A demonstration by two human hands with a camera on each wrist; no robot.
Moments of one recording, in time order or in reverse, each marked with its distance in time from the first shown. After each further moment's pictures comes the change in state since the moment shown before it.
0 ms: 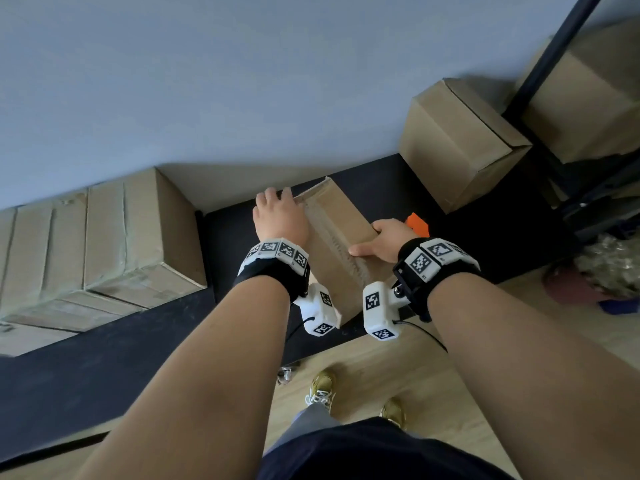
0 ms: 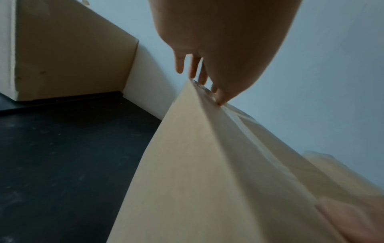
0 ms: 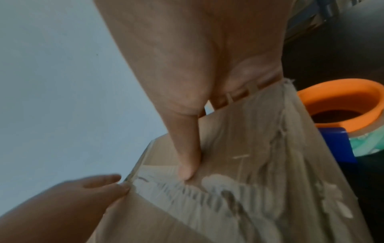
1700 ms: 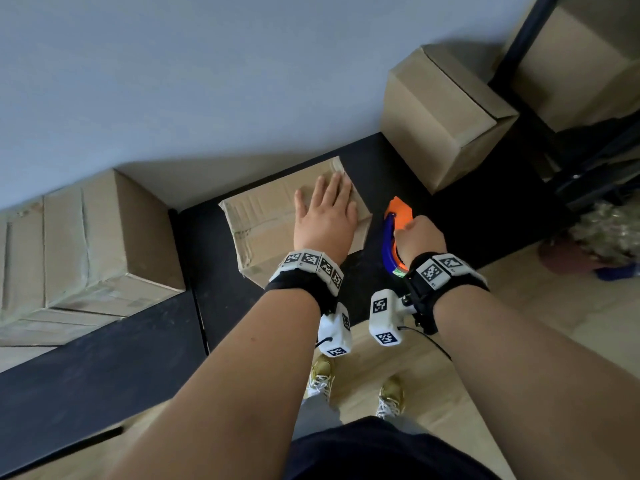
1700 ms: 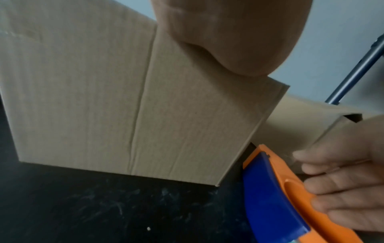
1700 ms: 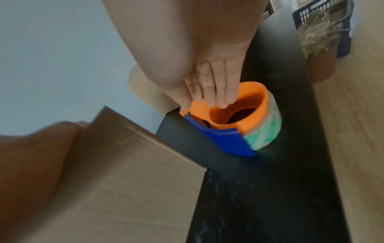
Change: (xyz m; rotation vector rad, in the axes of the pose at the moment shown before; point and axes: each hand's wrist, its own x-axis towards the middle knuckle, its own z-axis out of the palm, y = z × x) left_hand -0.034 0.078 0.049 0.116 -0.202 0.411; right_hand 0.023 0.082 0.007 0.224 0.404 0.346
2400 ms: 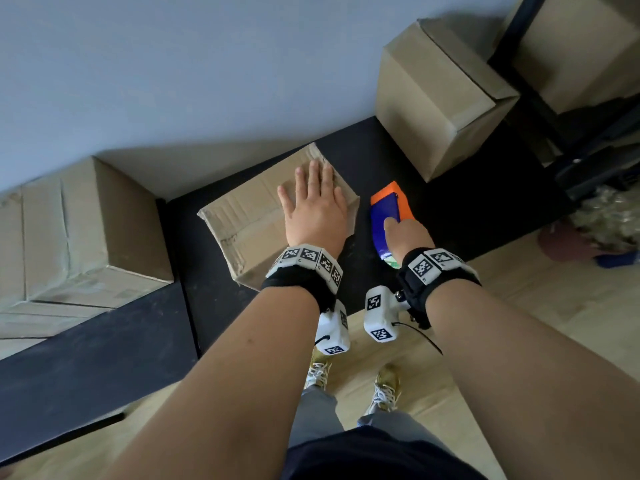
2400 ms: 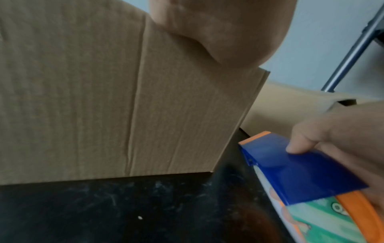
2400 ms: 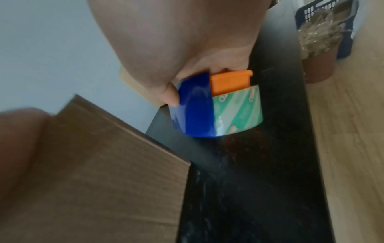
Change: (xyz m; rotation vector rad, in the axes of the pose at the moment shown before) left_hand 0.002 0.015 0.009 -0.032 0.026 -0.192; right_hand 0.005 0.007 0.008 0.002 -0.135 -0.011
